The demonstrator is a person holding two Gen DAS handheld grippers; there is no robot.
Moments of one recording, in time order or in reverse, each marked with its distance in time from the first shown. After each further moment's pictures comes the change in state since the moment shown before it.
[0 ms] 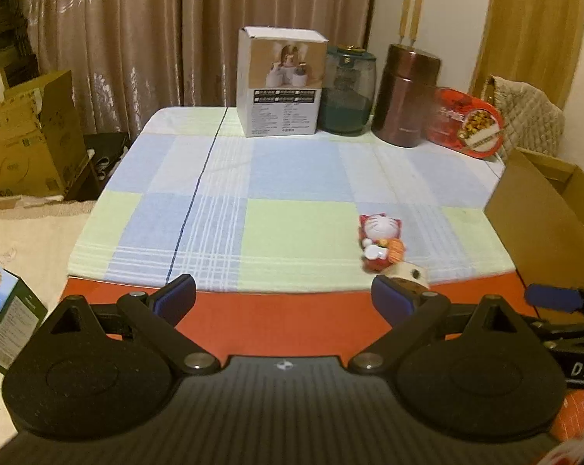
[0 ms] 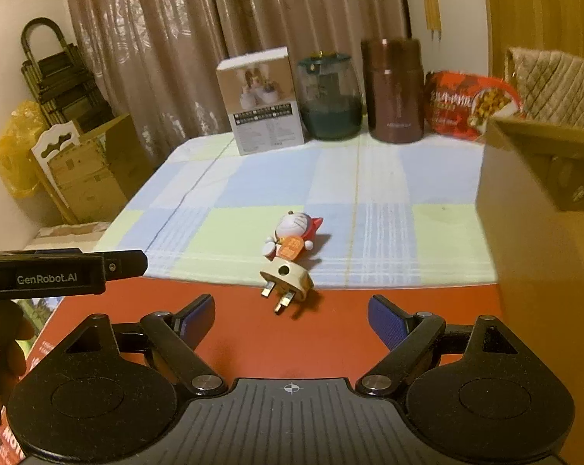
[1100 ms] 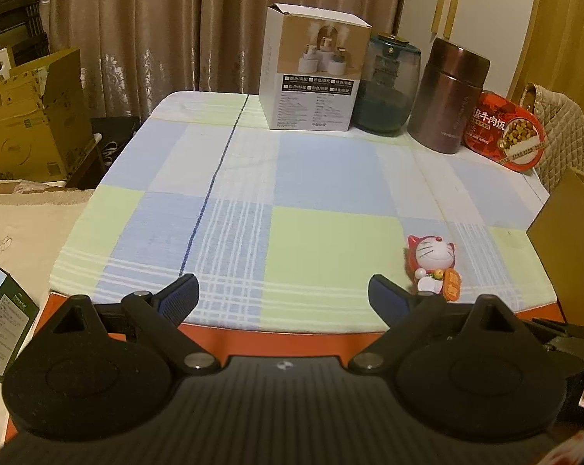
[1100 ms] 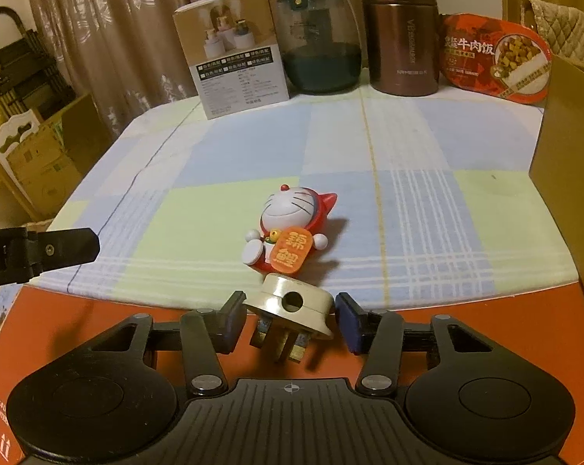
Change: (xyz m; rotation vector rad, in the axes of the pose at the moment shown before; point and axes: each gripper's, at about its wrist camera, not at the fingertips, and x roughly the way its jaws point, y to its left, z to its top) left arm 0.061 0.024 0.018 -0.050 0.023 0.028; right arm 0.117 0.005 0.008 0.040 0.080 -0.079
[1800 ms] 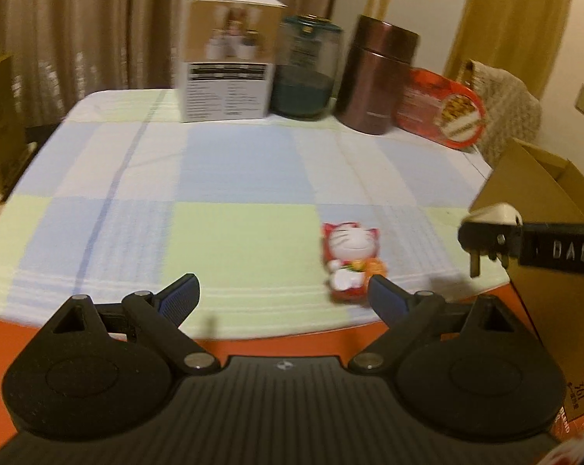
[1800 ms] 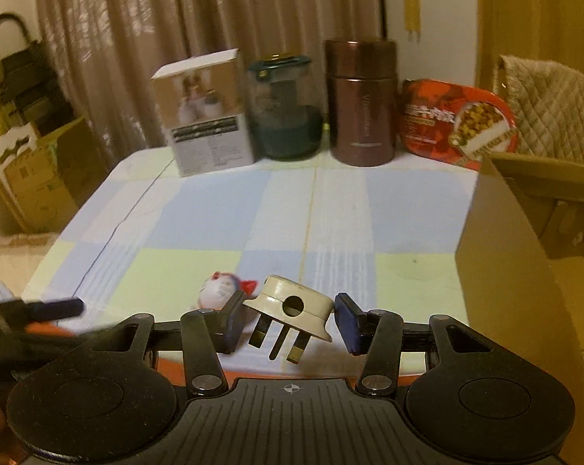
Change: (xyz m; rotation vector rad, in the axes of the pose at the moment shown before) left arm 0.028 -0.054 -0.004 0.091 0.014 -0.182; right arm -0.057 -0.051 0.051 -0.034 -0.082 -0.035
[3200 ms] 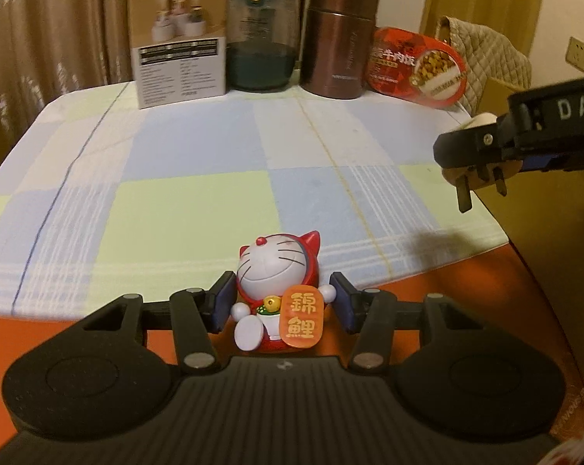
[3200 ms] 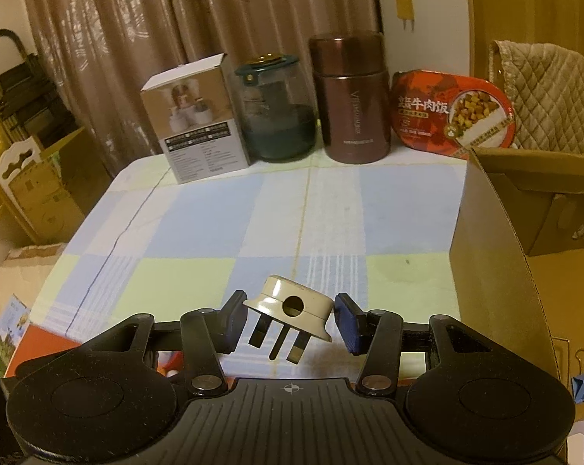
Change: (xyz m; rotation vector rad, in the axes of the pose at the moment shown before) left arm 0.023 -0.044 -0.025 0.075 0.030 0.028; right arm -0.006 -0.017 0.012 0.025 0.025 0.040
